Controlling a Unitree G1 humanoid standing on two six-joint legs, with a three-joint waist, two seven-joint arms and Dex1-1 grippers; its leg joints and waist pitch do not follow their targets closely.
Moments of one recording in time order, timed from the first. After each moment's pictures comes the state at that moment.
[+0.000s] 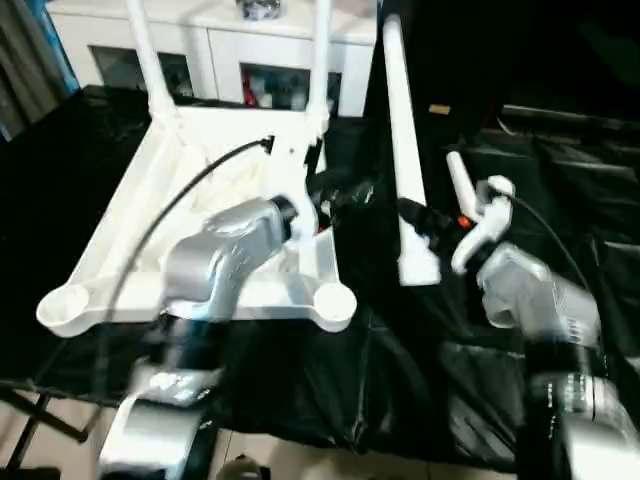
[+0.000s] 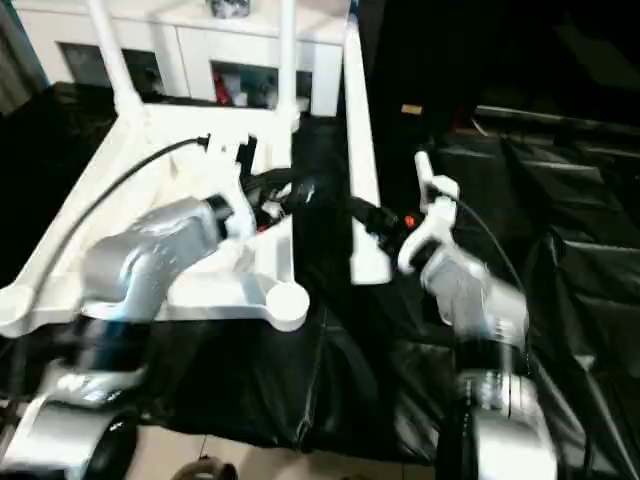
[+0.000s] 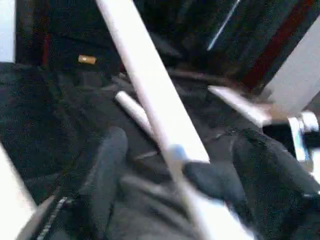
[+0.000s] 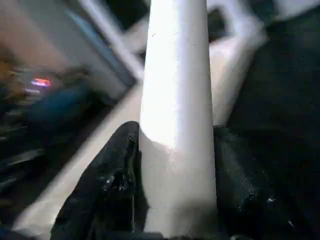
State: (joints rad) left arm -0.71 0.00 0.06 0.14 -0.43 0.74 -0.43; right arm -0.51 -0.14 -0.34 0.34 0.56 0.65 0.73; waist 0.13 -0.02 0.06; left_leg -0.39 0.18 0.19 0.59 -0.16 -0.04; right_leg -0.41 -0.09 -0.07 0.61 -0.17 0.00
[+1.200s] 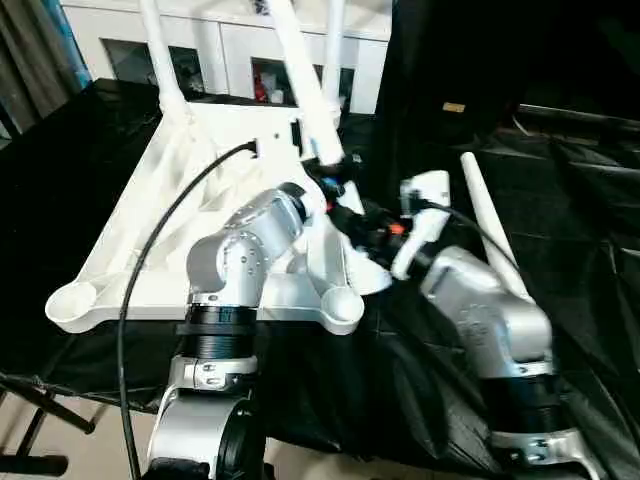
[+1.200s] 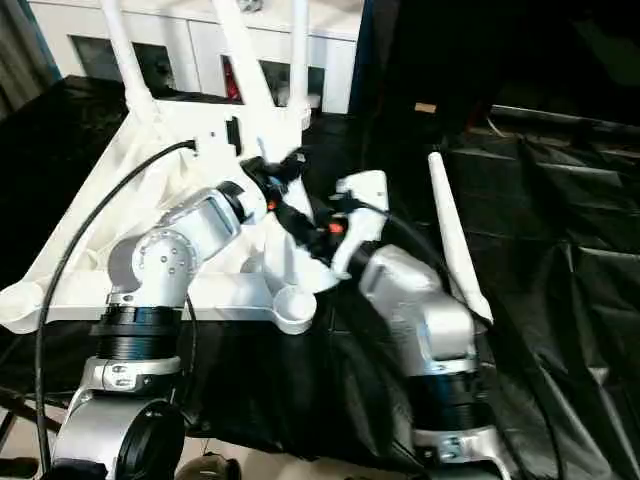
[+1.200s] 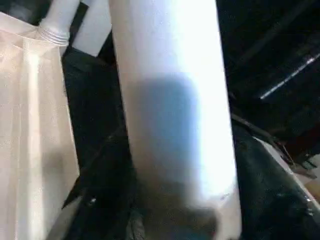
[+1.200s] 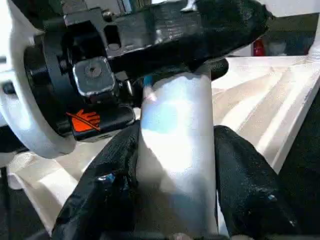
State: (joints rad) left arm -0.75 -0.13 0.20 0.20 -0.45 0.71 -0.10; right arm -0.44 -0.04 0.02 0.03 0.33 0.53 0.50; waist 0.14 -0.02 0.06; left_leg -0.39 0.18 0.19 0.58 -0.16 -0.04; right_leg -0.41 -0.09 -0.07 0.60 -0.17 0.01
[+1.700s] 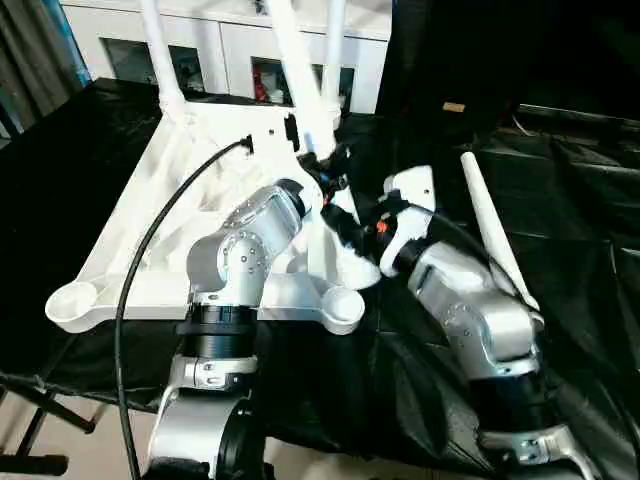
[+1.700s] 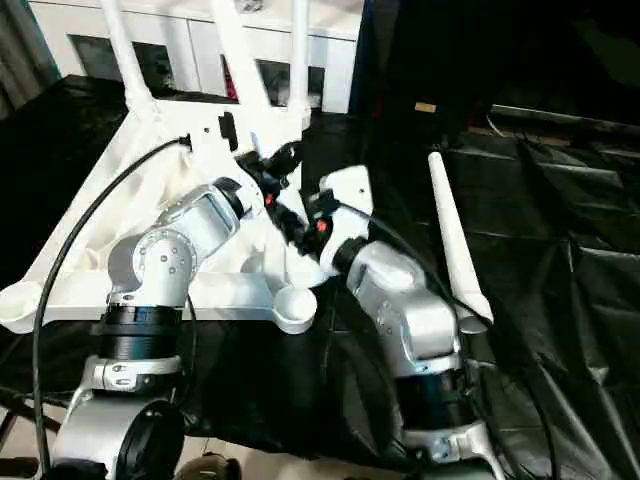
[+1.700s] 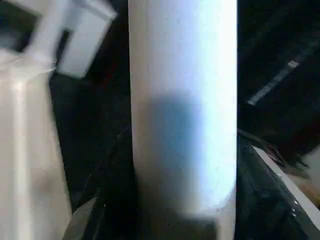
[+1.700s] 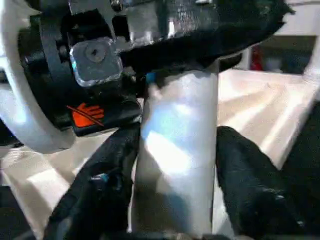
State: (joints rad) left arm -0.76 -0.09 0.15 0.21 -0.45 0.65 -0.21; right arm -0.48 -0.09 0.03 0.02 0.33 0.53 0.53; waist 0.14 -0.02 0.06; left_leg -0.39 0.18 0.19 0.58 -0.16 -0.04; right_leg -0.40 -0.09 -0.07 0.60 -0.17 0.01
